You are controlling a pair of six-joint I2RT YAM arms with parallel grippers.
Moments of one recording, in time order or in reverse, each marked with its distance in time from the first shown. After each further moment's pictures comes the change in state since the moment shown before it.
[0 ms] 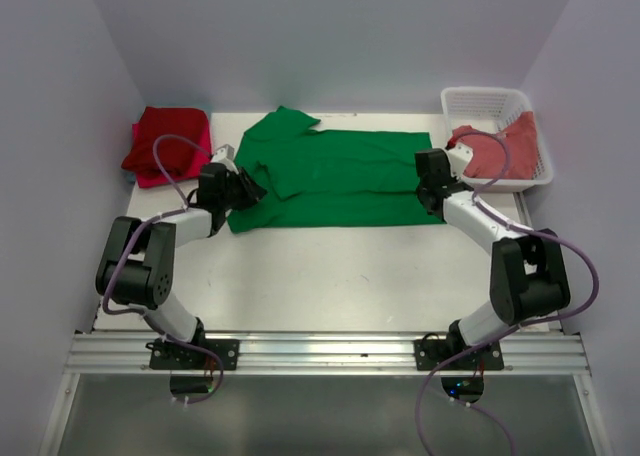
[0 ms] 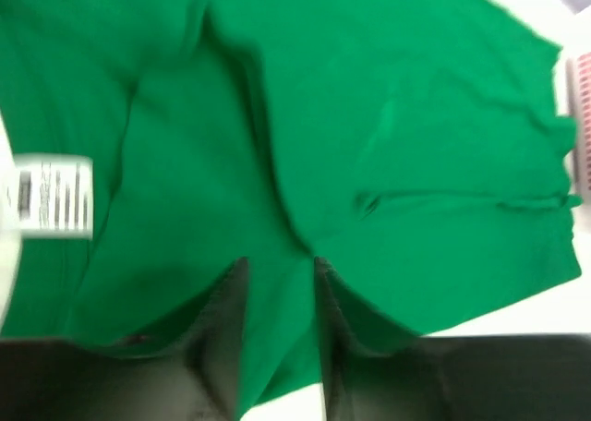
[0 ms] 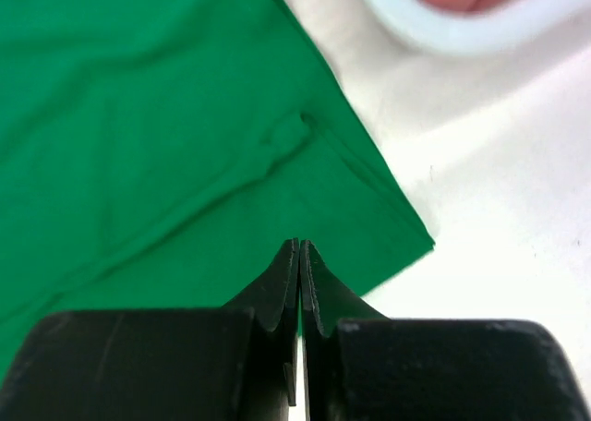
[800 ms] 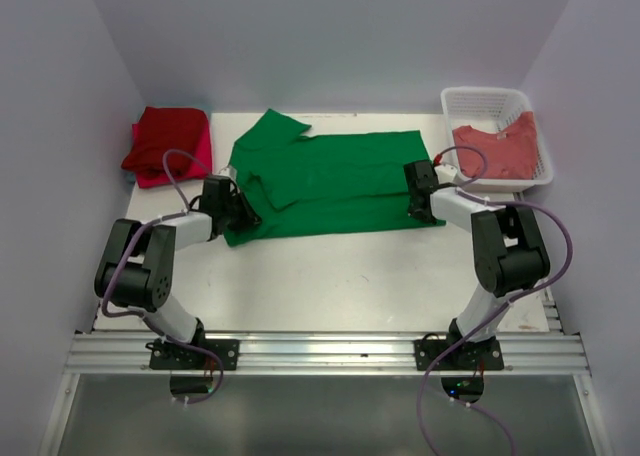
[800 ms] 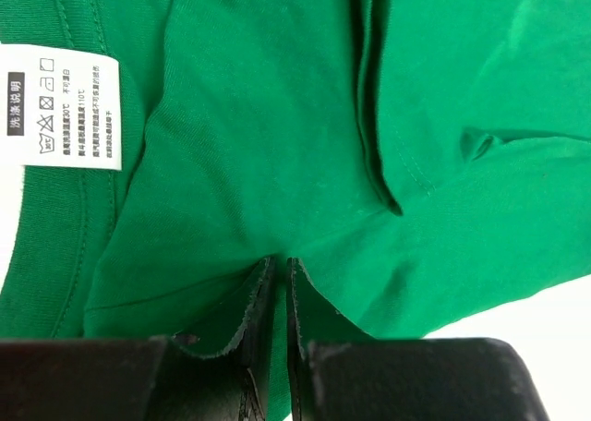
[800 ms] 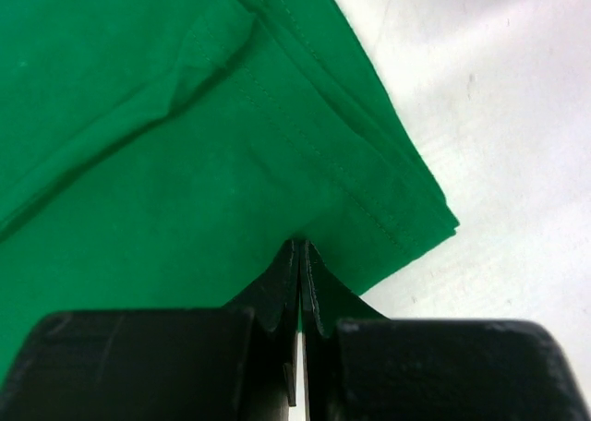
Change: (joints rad) left arm -0.009 0.022 -0.043 -0.245 -0.032 0.011; right arm 0.002 0.206 -0.006 -0.077 -0.076 0.031
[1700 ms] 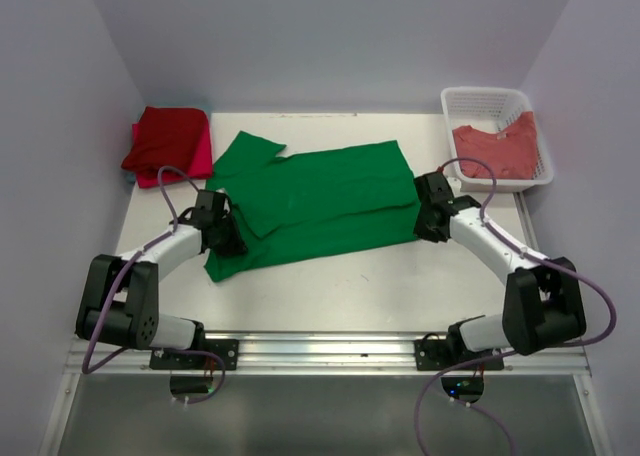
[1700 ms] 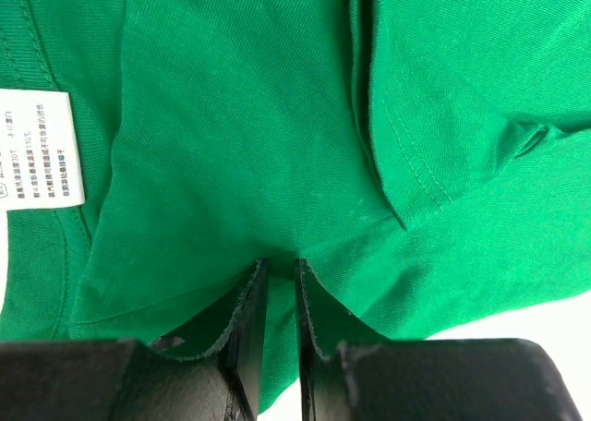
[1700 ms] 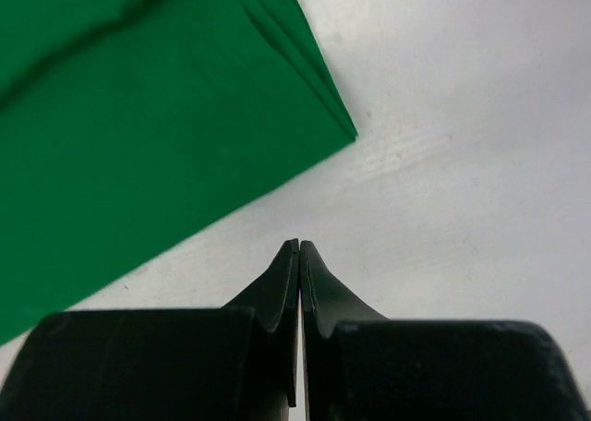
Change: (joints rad) left arm -0.005 -0.247 -0.079 -0.441 -0.098 0.042; right arm 0.042 -0.372 -0.128 -0.331 -0.189 -0.085
